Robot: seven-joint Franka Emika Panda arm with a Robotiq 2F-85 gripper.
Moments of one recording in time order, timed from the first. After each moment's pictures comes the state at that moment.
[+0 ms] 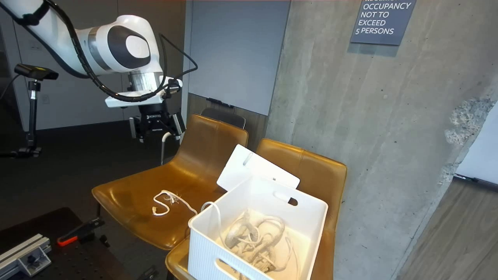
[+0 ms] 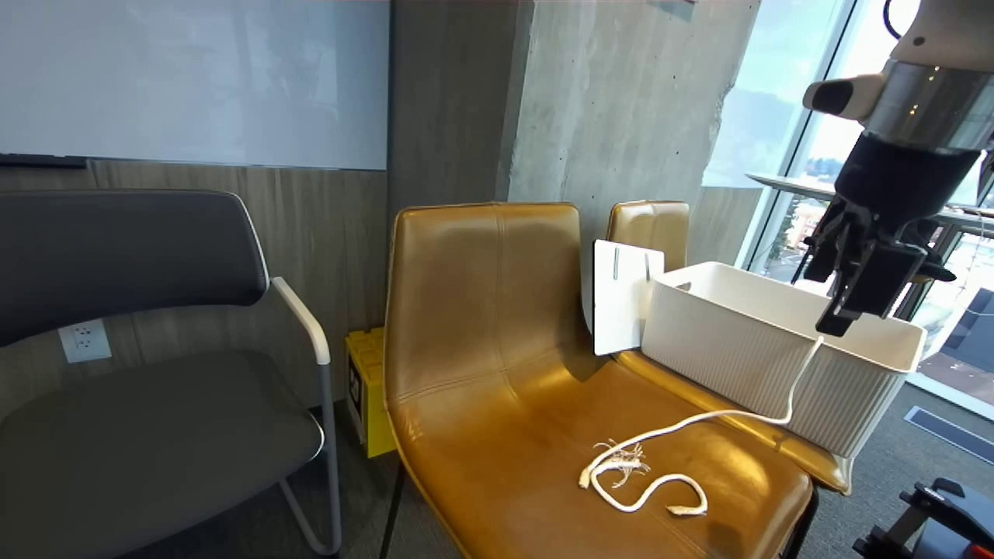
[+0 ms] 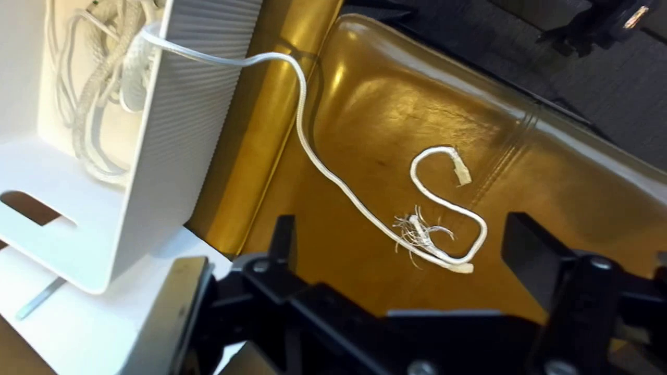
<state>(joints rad) 0.10 -0.09 0.10 -2.37 -0.35 2.33 -0.13</state>
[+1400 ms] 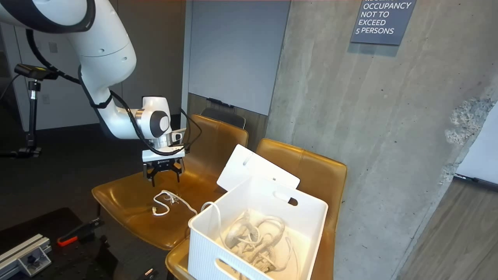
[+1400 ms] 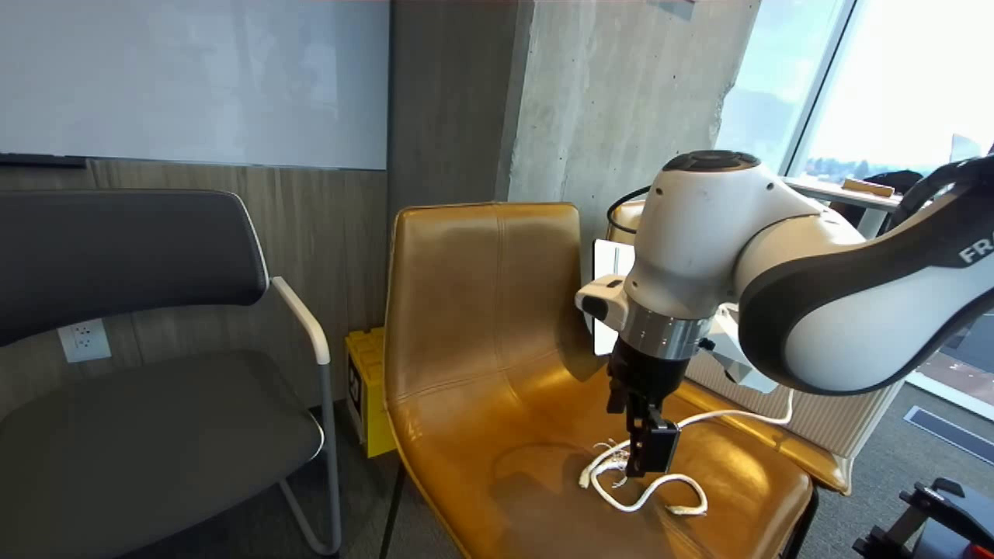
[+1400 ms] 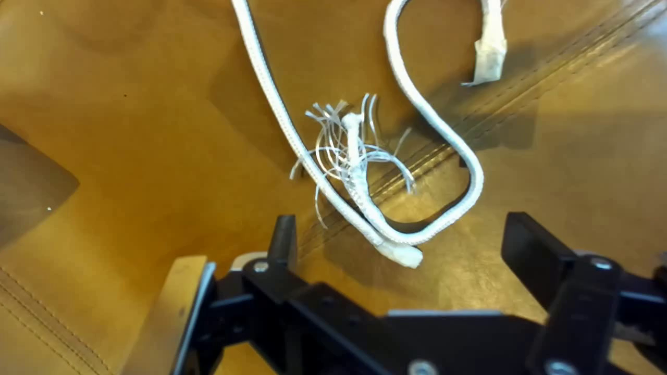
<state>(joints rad) 0.18 0.64 0.12 -1.92 -0.43 2.56 -0.37</state>
